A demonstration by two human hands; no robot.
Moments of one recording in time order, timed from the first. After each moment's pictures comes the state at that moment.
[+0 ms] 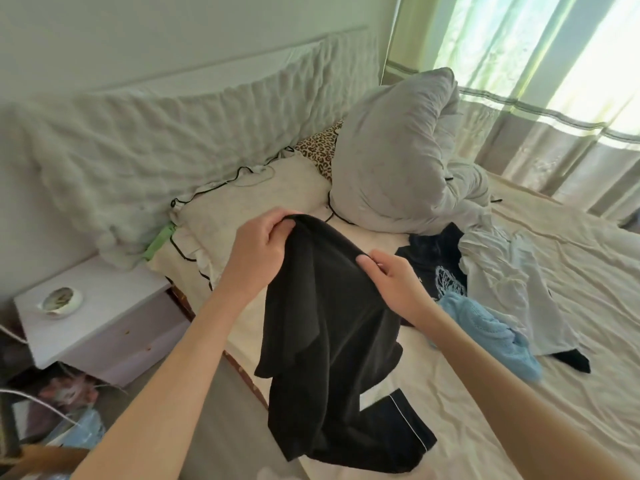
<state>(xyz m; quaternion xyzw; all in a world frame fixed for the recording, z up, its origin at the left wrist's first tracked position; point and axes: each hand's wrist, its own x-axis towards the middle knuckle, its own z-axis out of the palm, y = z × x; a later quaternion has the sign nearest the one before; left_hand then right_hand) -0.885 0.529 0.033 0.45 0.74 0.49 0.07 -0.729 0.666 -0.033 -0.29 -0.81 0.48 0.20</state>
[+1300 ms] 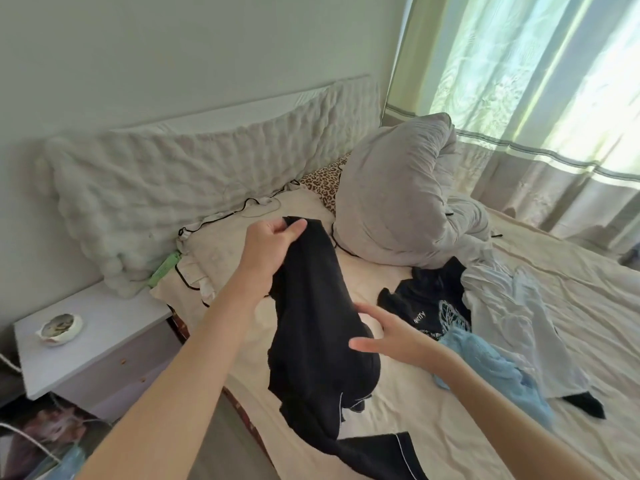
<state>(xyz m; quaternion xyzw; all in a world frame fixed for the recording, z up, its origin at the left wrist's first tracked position) -0.911 0.564 0.049 0.22 0.69 0.64 0.24 -0.723 0.681 -0.060 -0.22 -0.85 0.48 -0.02</state>
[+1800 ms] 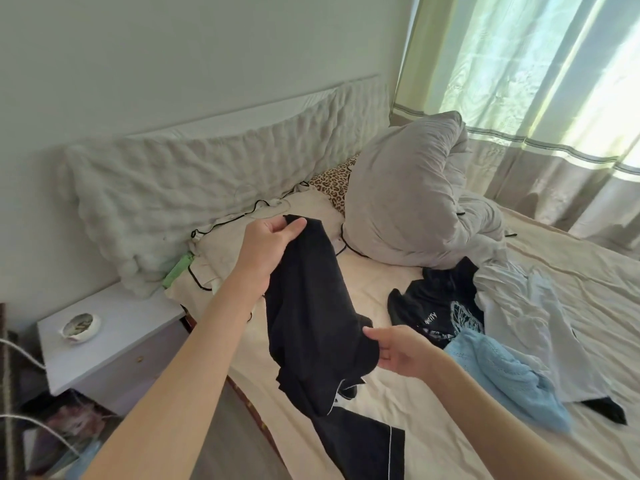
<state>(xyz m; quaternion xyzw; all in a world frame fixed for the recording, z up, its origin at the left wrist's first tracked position) -0.922 0.555 0.052 0.23 0.68 0.65 0.24 -0.734 0.674 -0.083 -0.43 -0.43 0.79 -0.01</state>
